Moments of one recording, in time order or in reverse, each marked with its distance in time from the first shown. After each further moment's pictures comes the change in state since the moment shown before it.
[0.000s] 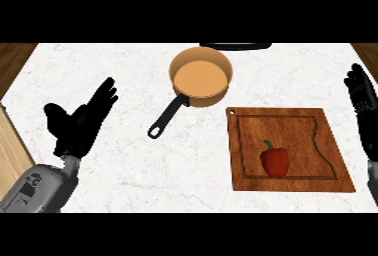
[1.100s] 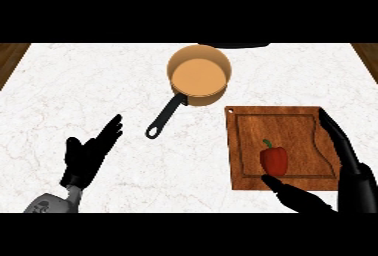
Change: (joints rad) left arm 0.181 -0.020 -0.048 0.079 -0.039 -0.125 -0.077; right arm 0.299 0.136 0.275 -0.541 0.550 -0.366 0.333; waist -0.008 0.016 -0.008
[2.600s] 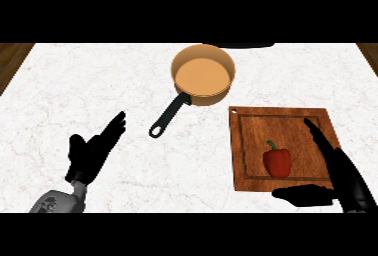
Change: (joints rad) left arm -0.004 -0.100 0.104 0.030 -0.102 -0.099 0.003; right arm -0.043 0.005 -0.129 0.167 -0.126 0.482 0.389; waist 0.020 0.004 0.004
